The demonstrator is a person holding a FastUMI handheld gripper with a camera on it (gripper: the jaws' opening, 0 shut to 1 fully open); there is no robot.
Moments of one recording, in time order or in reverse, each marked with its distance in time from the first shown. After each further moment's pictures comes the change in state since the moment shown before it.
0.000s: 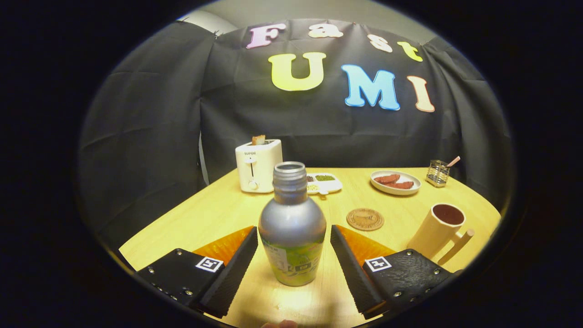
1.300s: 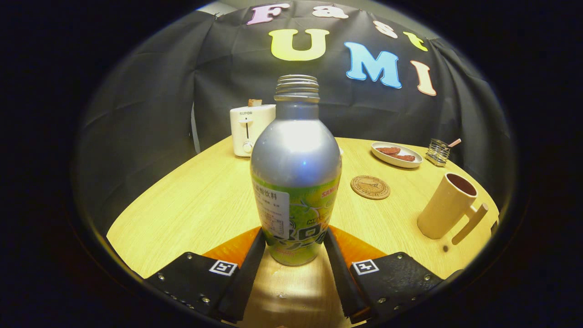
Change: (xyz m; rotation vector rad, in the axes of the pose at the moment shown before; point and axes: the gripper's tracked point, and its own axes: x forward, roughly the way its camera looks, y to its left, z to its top) arm 0.007 0.013 -0.045 -0.025 0.171 -0.036
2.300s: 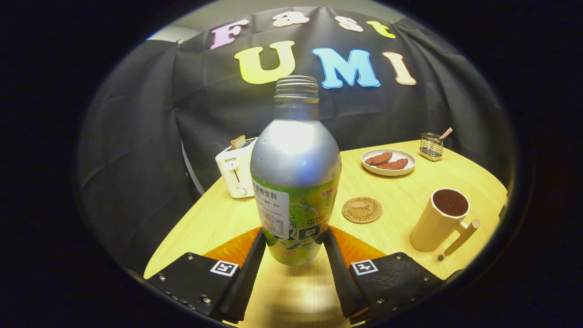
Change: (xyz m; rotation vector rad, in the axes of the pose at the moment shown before) arm -0.017 -0.036 0.075 0.246 -0.084 0.019
